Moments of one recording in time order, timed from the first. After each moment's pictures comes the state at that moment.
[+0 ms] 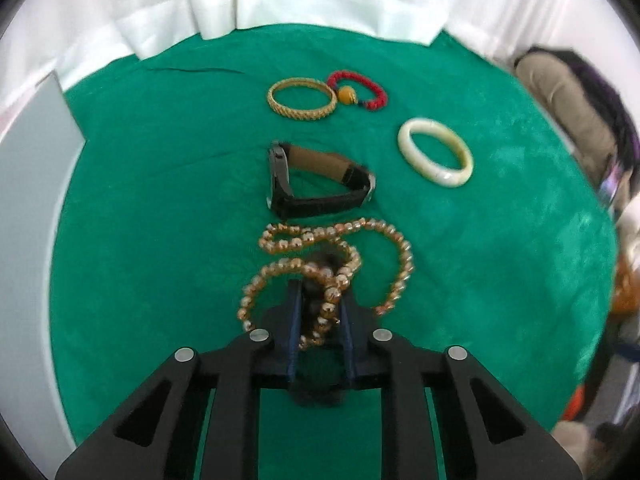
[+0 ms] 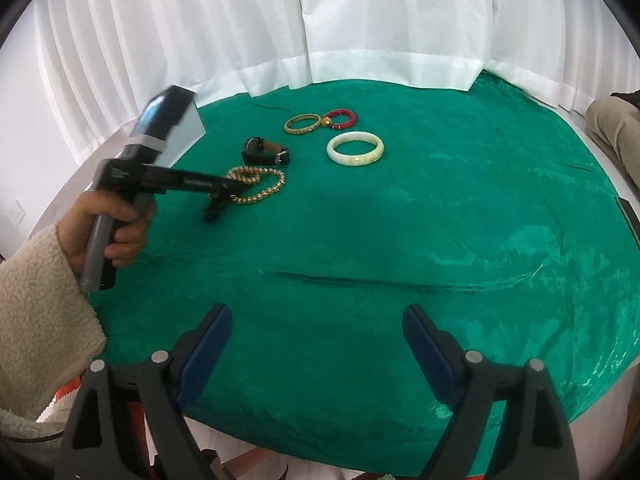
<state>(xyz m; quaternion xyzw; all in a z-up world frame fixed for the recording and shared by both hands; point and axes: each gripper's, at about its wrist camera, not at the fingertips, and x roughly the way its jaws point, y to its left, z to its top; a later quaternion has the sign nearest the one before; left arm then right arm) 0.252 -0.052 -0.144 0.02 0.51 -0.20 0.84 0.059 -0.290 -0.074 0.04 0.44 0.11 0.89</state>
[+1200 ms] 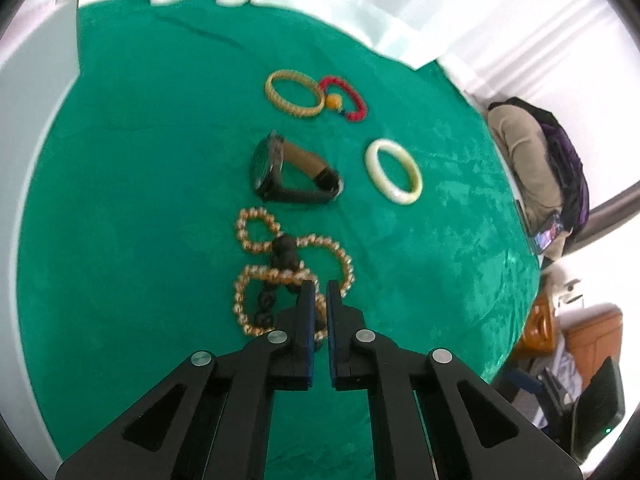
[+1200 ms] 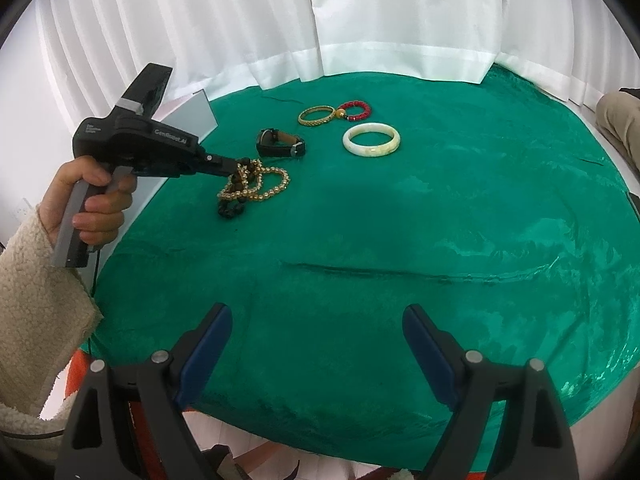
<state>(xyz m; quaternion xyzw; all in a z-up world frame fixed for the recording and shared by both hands) 0.248 -0.022 -0.125 -0.12 0.55 -0.25 0.79 0.054 -0.278 -0.079 0.04 0.45 0.13 0.88</state>
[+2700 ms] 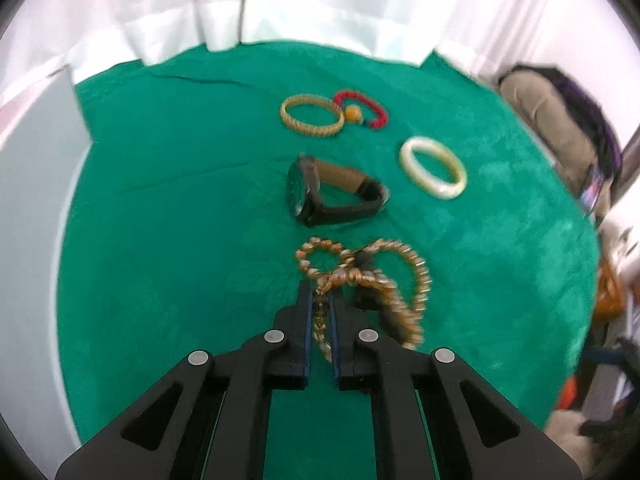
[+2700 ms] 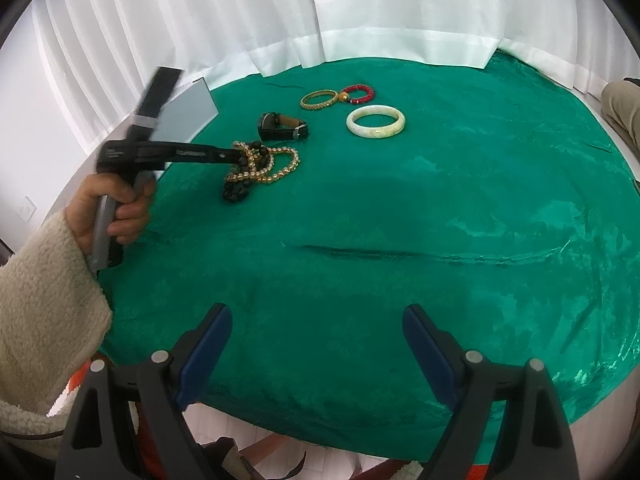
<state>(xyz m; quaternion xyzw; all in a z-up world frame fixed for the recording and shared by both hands) 0.242 -0.027 -0.138 0.00 0.48 -0.23 0.85 0.053 -0.280 -0.091 0.05 0.47 0.13 0.87</state>
